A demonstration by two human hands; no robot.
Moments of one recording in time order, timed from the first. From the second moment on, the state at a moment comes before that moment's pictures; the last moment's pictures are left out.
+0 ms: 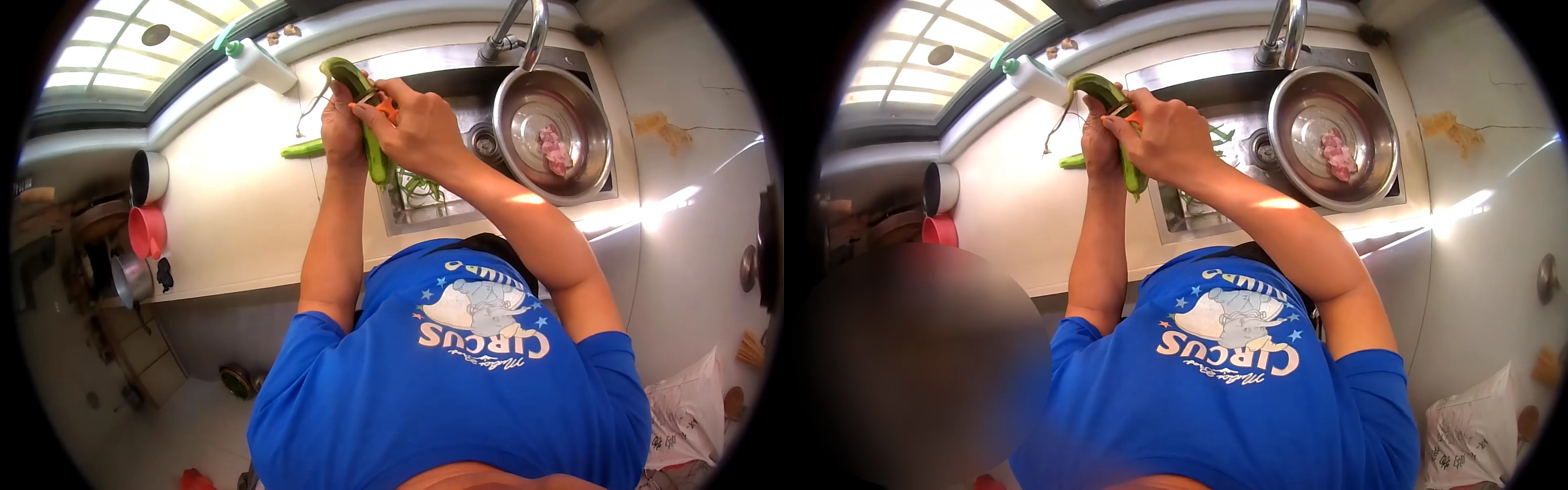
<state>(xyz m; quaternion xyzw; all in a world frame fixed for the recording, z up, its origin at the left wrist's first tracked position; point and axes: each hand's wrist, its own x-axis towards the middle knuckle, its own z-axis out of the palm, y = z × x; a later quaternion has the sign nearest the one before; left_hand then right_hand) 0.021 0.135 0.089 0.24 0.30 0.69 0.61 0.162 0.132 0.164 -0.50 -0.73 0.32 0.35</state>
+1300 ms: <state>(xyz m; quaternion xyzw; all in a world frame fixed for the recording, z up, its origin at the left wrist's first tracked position) 0.016 0.097 0.097 0.25 0.38 0.42 0.79 0.245 0.133 0.133 -0.45 -0.65 0.49 0.38</state>
